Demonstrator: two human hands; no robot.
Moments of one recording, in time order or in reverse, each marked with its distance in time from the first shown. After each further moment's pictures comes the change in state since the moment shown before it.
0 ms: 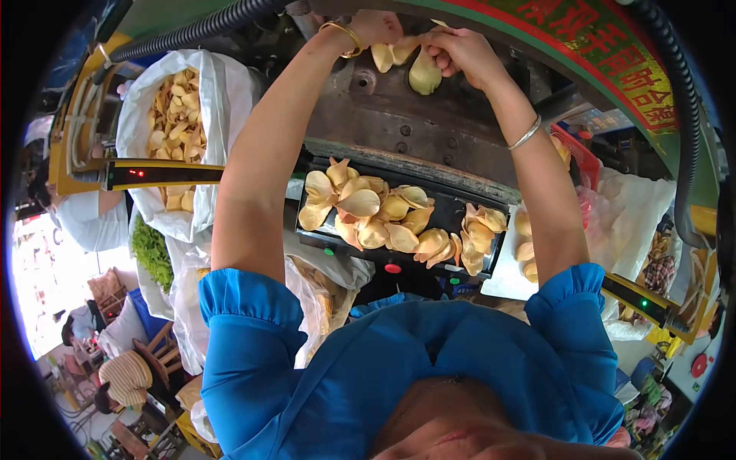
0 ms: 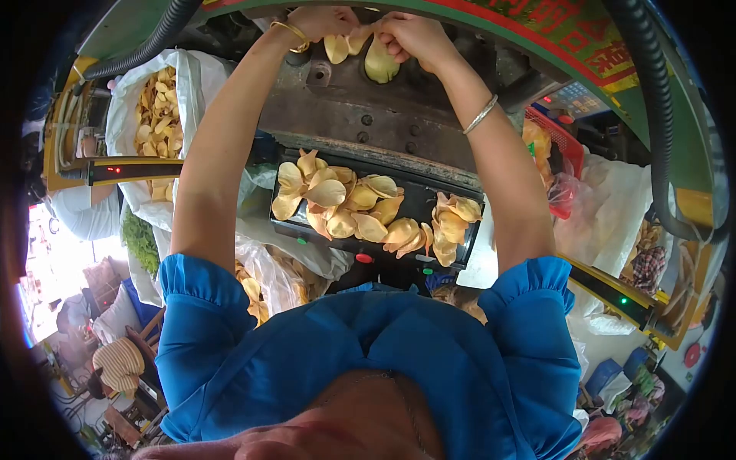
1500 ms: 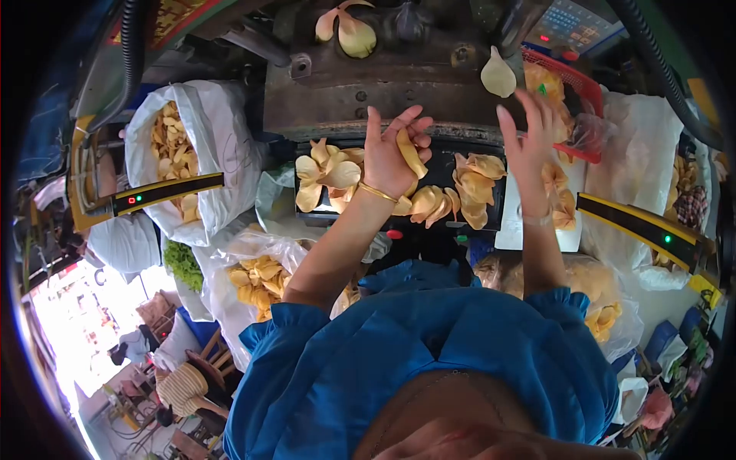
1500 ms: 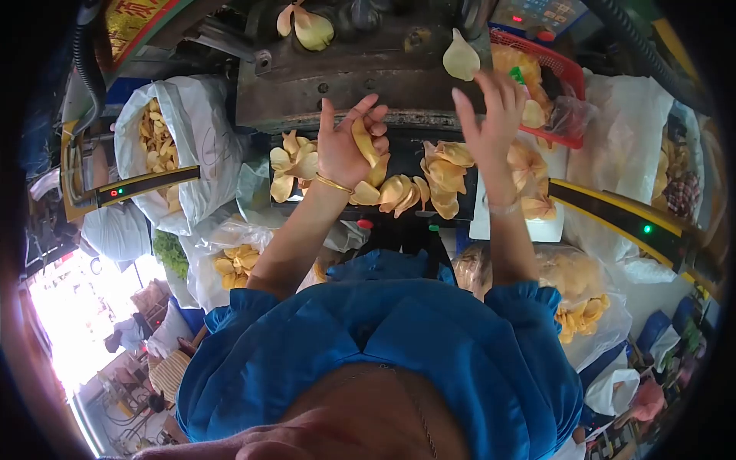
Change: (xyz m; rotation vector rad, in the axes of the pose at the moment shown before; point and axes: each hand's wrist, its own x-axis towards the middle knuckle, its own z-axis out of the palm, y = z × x) left_hand -0.167 0.086 0.220 -2.164 -0.142 -0.252; right_hand -0.218 0.131 -0.068 -0.724 0.851 -0.629
